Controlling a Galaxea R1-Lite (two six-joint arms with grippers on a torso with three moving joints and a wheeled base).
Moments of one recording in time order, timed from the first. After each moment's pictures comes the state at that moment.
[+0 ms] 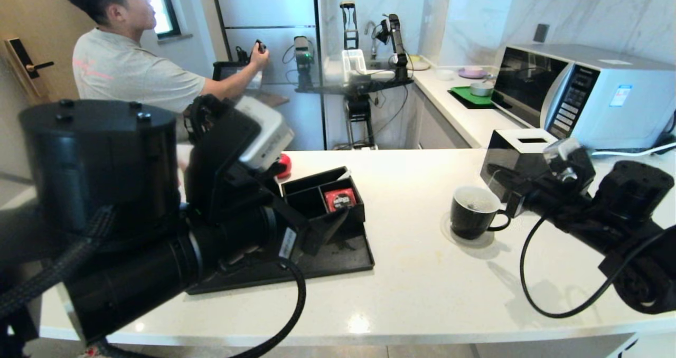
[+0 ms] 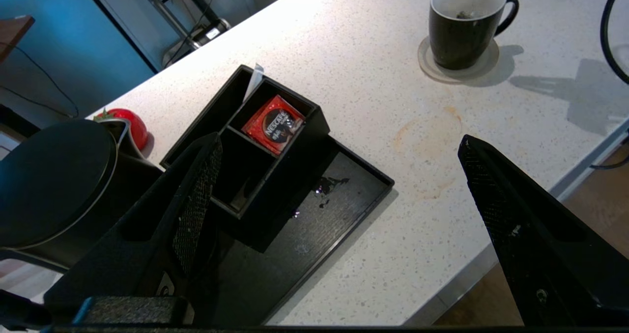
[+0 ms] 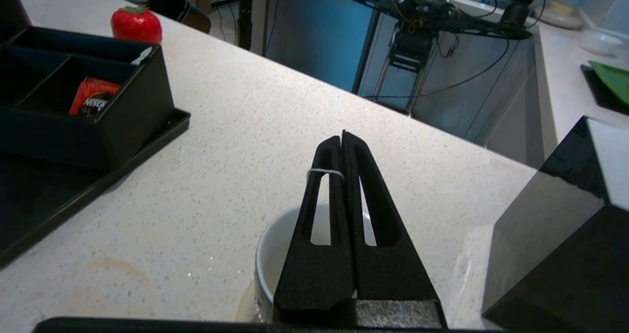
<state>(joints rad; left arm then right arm) -0.86 1.43 -0.82 -0.36 0.27 0.13 0.05 1.96 -0.57 -1.50 0.43 -0.15</state>
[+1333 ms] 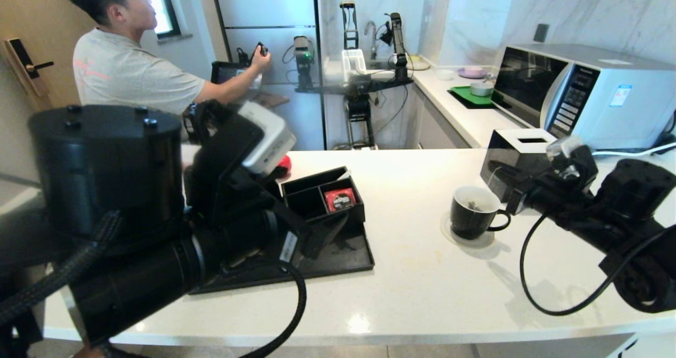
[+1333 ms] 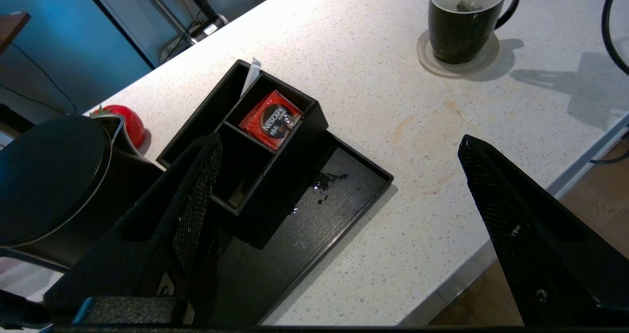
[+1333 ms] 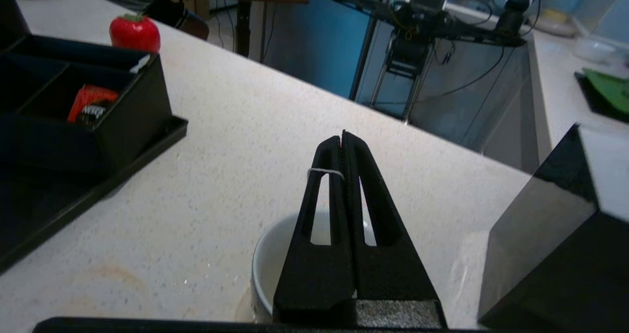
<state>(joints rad) -0.86 1.43 -0.82 -0.36 0.27 0.13 0.05 1.95 -0.59 -1.50 0.42 -0.15</state>
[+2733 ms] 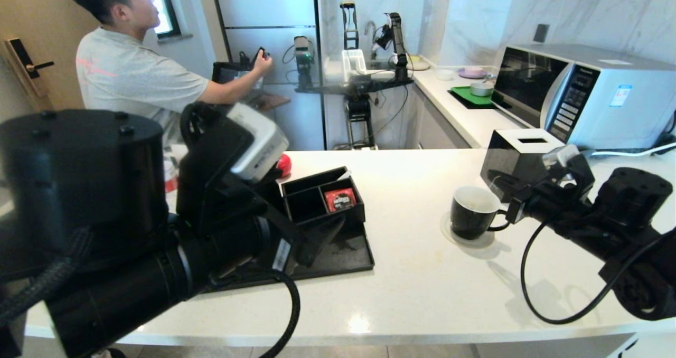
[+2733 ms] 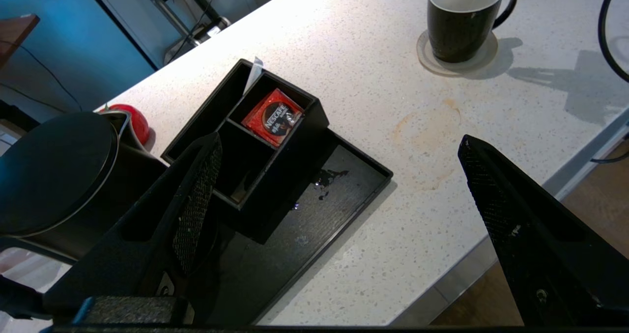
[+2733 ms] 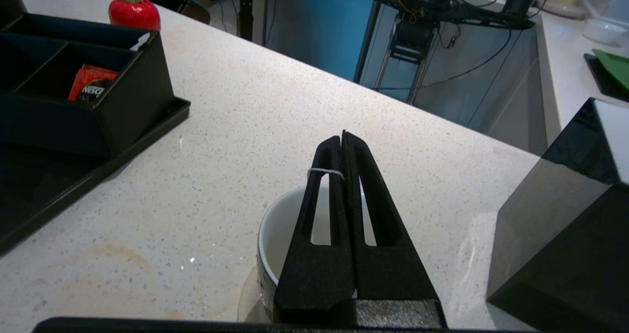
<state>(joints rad) -0.88 1.40 -0.79 -0.36 0.30 0.13 0.05 1.98 -0.54 -1.52 0.43 -0.15</state>
